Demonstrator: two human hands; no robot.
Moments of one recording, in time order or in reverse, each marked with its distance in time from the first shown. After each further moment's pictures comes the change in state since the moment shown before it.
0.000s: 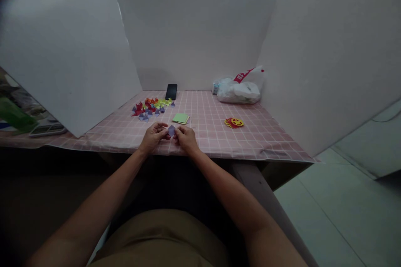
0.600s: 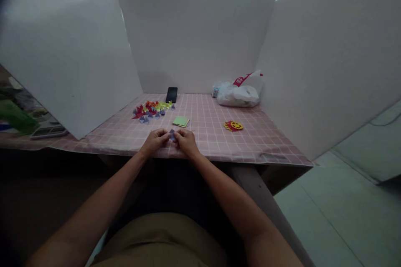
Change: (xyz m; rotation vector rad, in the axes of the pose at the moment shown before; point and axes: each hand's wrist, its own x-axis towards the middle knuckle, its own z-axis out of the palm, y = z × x) left_hand 0.000 0.006 0.001 0.213 -0.070 0.014; right_hand -0.001 -0.001 -0.001 -0.061 0.000 -0.034
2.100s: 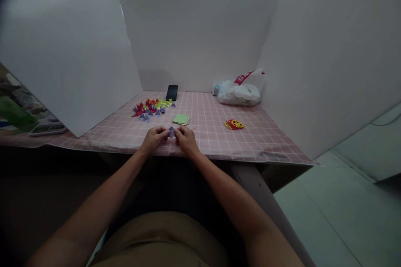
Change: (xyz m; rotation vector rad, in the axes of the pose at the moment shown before) left_hand -0.001 0.000 0.001 -0.016 0.080 0.011; right_hand 0.000 0.001 0.001 -0.044 0.041 -0.077
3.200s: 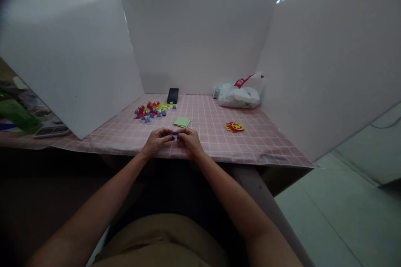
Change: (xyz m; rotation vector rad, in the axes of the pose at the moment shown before) left_hand 0.000 0.000 0.003 -0.228 -0.058 -0.003; right_hand 0.003 0.002 -0.007 0.390 -0.016 0.192
